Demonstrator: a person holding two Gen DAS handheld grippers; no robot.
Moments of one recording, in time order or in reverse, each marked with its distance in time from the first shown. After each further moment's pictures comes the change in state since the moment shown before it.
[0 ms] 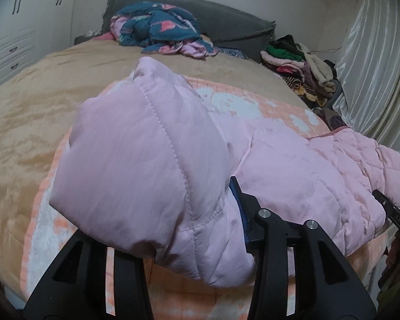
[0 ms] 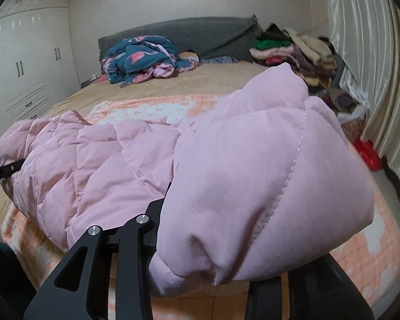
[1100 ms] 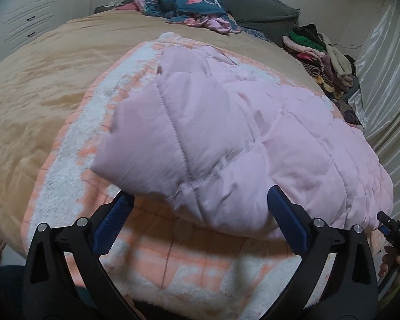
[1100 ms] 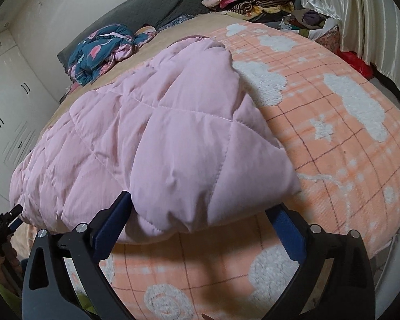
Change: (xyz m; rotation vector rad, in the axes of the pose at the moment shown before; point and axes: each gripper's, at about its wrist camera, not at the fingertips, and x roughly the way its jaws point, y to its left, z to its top) left arm -0.029 0.032 -0.055 -0.098 0.121 0.063; right arm -0.009 -0.068 -0.071 0.316 0.180 0.016
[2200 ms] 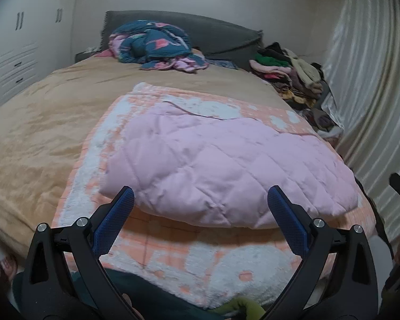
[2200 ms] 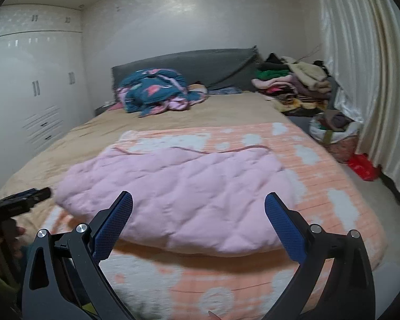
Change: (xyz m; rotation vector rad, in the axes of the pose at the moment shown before) left arm -0.106 -0.067 -0.015 0.168 -0.199 -0.071; right arm -0.153 0.142 -0.025 -0.365 -0.348 0.070
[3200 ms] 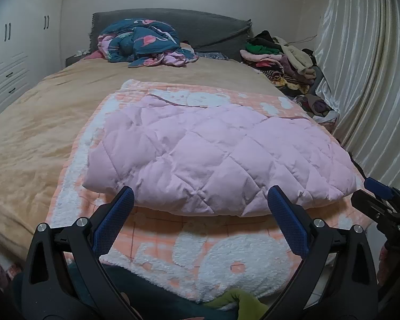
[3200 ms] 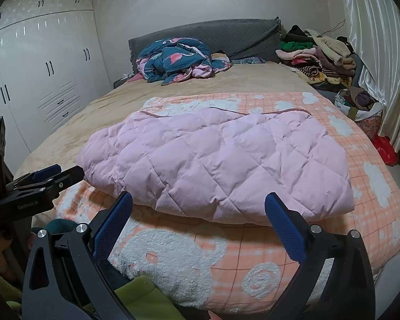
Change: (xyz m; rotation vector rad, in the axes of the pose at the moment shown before) left arm 0.009 -0.025 -0.015 0.059 0.036 0.000; right arm 0.032 0.044 -0.025 0.002 0.159 0.089
